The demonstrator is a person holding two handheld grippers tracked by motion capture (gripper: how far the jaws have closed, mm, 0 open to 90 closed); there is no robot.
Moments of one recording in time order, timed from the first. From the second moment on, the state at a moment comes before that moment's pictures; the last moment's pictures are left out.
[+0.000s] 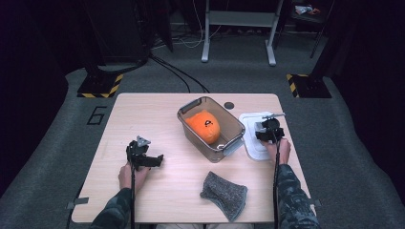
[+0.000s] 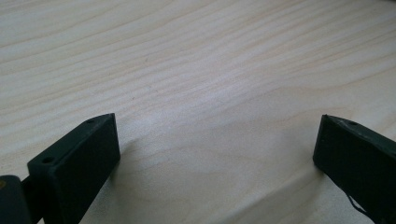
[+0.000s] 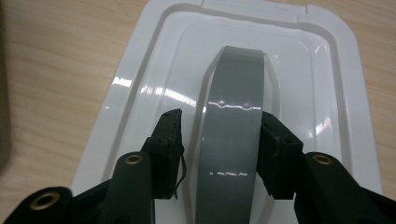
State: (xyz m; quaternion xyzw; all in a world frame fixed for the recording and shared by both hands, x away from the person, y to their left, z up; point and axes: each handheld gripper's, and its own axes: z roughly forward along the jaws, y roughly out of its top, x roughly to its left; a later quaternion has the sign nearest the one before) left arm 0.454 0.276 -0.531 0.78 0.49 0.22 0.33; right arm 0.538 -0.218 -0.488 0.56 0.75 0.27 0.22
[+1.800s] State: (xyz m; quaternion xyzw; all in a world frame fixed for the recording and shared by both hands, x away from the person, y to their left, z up) left arm 0.455 0.276 -0.530 0.78 0.49 0.21 0.32; right arm 0.543 -0.253 -0.388 0.54 0.74 0.31 0.25
